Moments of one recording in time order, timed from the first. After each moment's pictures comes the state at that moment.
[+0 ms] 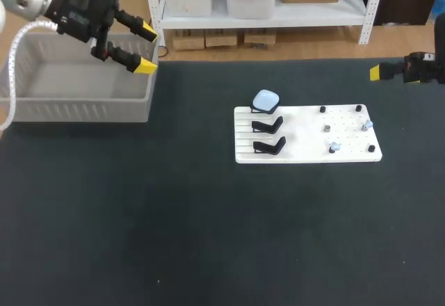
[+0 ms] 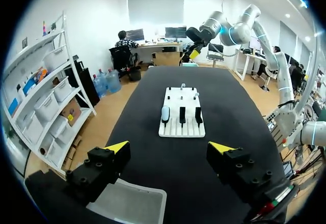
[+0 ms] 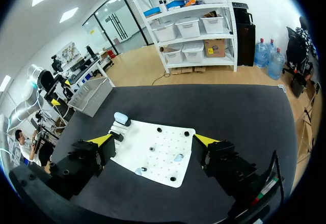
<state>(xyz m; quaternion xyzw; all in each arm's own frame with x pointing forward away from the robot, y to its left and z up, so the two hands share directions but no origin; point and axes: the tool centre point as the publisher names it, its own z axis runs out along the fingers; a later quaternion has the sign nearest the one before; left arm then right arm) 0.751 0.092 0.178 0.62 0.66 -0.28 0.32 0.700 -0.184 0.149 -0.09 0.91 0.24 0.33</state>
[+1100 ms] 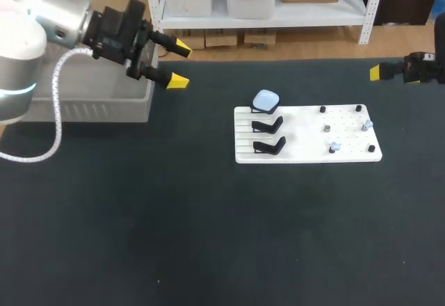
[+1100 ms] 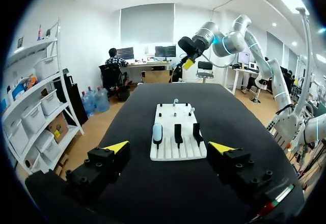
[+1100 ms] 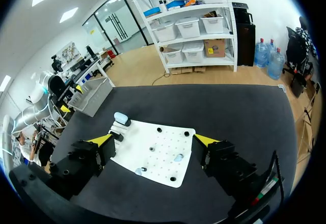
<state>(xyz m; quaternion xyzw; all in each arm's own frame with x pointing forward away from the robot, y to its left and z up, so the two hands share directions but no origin) 0.755 0.027 0.135 0.62 0.60 -0.37 0.36 0.700 -0.184 0.149 -0.09 0.91 0.24 0.33</state>
